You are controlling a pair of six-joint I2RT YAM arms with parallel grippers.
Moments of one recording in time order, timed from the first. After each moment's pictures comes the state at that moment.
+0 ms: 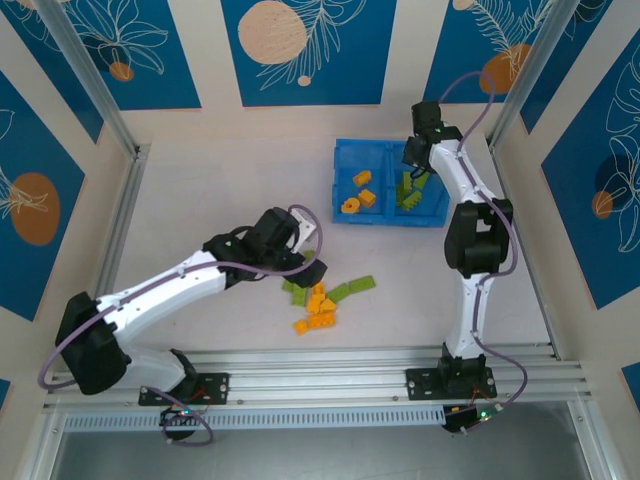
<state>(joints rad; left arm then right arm) -0.83 1.37 1.10 -0.60 -0.03 -0.18 0.10 2.13 1.98 -0.83 0.21 0.43</state>
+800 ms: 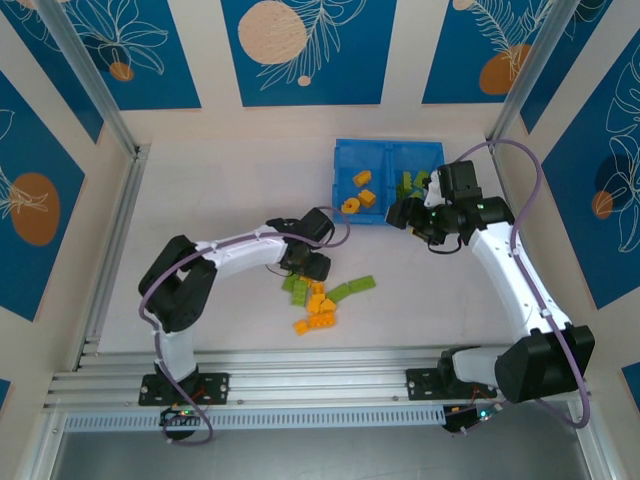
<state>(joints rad) -0.80 1.88 1.30 -0.69 -0.05 -0.40 0.16 1.25 1.22 -0.95 -0.37 0.53</state>
